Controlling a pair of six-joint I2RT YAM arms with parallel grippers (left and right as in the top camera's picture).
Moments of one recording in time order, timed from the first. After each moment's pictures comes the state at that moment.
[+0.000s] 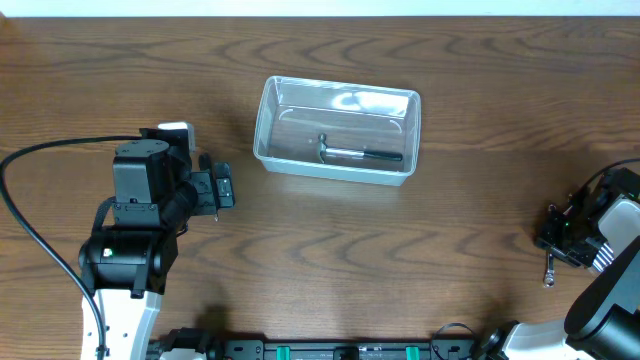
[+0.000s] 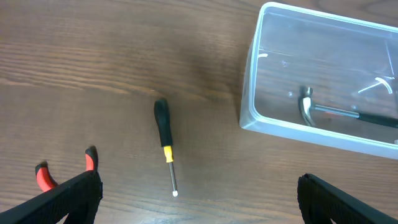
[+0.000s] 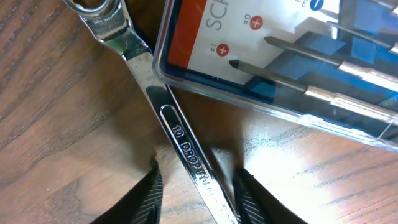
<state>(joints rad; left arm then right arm) -0.05 0.97 0.98 -0.81 0.02 -0.12 -0.61 1.65 0.83 -0.73 0.01 0.01</state>
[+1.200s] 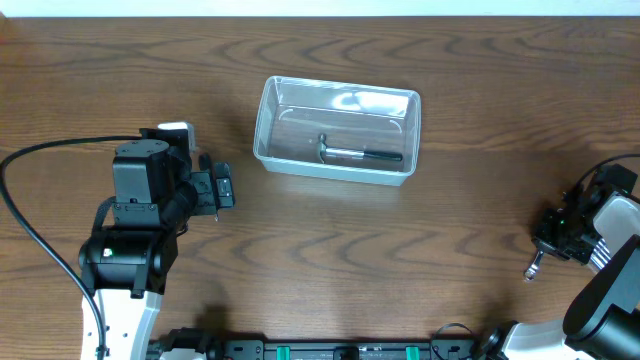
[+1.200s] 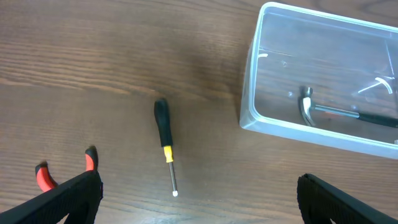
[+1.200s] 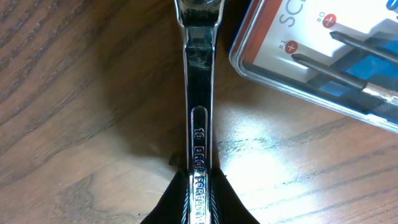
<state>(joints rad) -0.05 0.97 0.98 -0.81 0.02 -0.12 -0.58 1.65 0.83 -0.74 0.02 0.01</state>
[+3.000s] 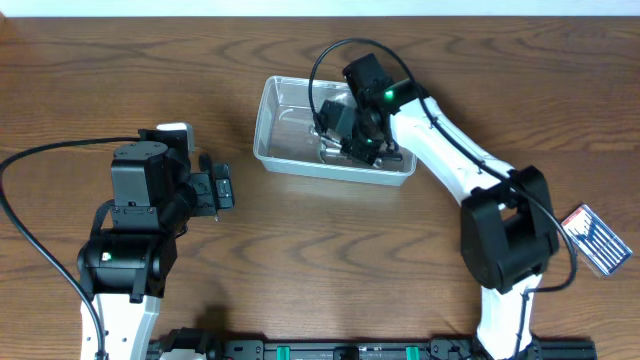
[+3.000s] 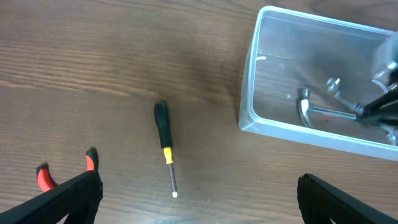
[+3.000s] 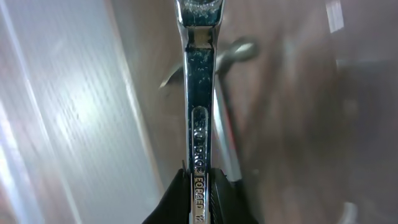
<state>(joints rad) -0.05 0.95 0.98 -0.81 0.02 -0.12 0.49 2.08 1.65 -0.88 -0.20 -0.67</state>
